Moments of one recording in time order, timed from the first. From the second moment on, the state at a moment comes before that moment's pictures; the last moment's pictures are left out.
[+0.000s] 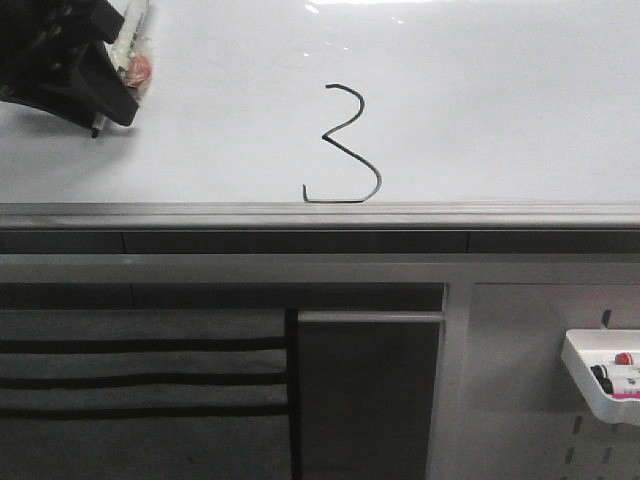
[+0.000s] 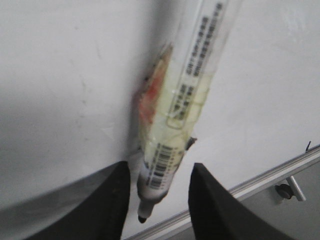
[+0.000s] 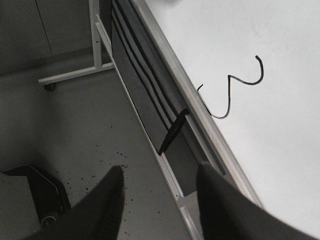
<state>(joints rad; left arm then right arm) -0.17 1.57 -1.12 -0.71 0.57 0.66 0.19 0.98 -1.08 0.63 1.05 -1.14</state>
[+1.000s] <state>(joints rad) -0.04 0.64 -0.77 -0.42 0.75 0.54 0.19 0.65 -0.79 0.23 0.78 -0.23</state>
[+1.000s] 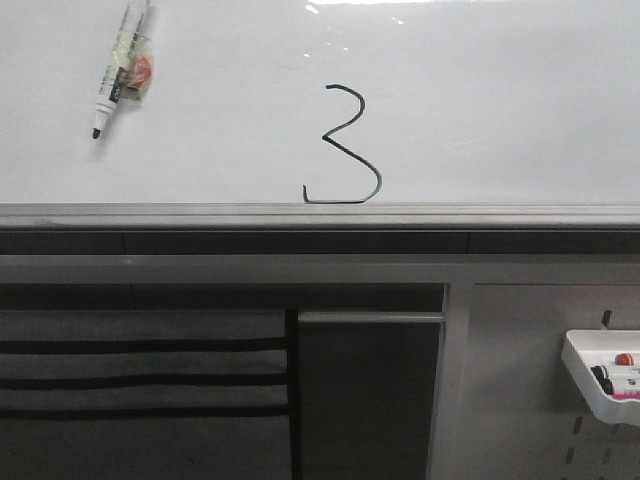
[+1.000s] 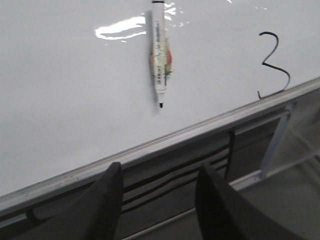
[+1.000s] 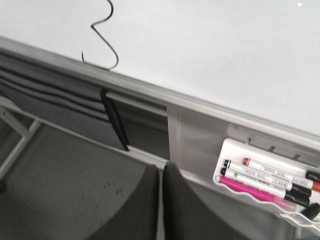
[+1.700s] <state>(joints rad) 0.00 0.39 -0.48 -0.49 0.40 0.53 0.19 0.49 -0.61 0.23 0.52 -0.21</state>
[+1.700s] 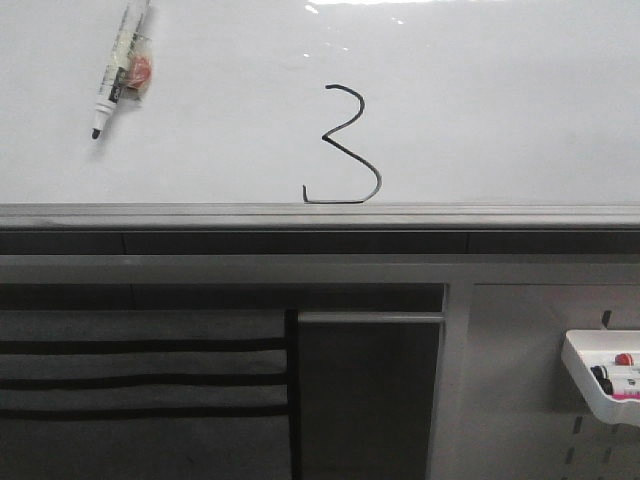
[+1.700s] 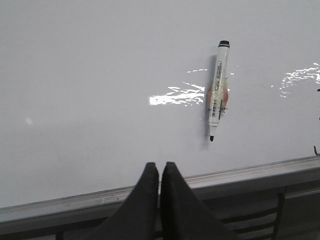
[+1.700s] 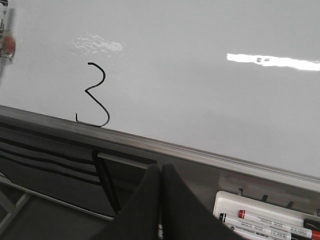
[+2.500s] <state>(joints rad) -0.02 0.00 -0.02 -0.13 0.04 0.11 0.19 0.49 -0.61 0.23 0.52 -0.21</state>
